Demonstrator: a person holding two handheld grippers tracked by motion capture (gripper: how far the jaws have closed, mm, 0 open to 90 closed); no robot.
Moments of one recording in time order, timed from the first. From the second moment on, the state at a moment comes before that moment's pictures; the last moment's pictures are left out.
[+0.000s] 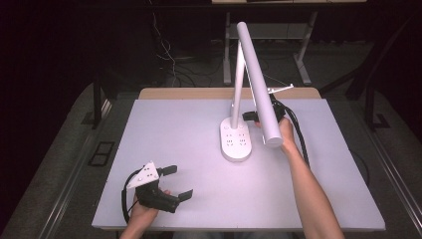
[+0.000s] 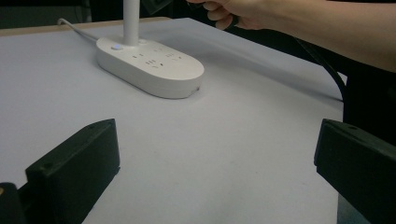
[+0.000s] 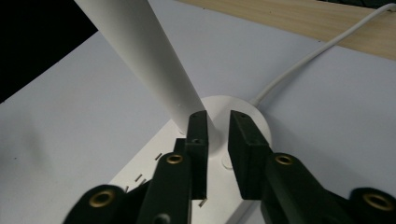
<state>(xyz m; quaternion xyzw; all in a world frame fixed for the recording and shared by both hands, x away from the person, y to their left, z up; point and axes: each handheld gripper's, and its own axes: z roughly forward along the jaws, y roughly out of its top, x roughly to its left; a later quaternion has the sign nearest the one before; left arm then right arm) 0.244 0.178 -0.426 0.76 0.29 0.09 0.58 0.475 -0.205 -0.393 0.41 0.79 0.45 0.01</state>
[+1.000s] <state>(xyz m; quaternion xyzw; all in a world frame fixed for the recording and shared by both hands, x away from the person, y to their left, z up) 0.244 0.179 -0.426 0.76 0.29 0.09 0.58 0.486 -0.187 -0.425 0.43 0.81 0.41 0.01</state>
